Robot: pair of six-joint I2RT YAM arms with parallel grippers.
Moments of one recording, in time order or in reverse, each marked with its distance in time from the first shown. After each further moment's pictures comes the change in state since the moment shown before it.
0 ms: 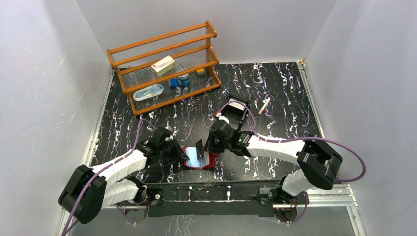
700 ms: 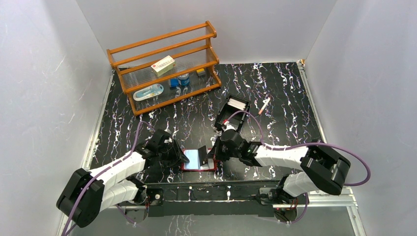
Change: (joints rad) left arm 0.000 -0.032 -0.021 -0.055 -0.004 0.020; right arm -0.001 -0.087 -0.241 0.237 -0.050 0.045
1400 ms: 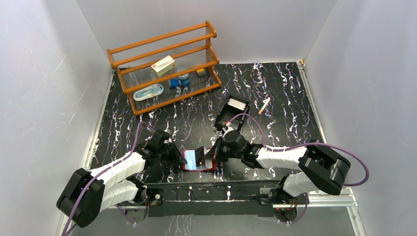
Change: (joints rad) left arm 0.000 -0.007 -0.013 0.015 -0.002 -0.002; right arm -0.020 0.003 -0.082 0.180 -0.102 0.119
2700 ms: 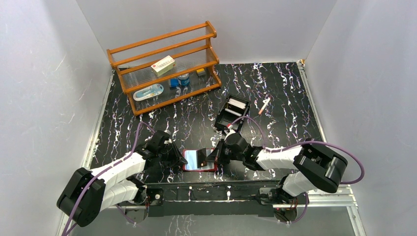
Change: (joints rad) left arm 0.000 0.007 -0.013 0.019 0.003 -0.008; right arm -0.008 0.032 -0.065 0.094 0.003 -0.005
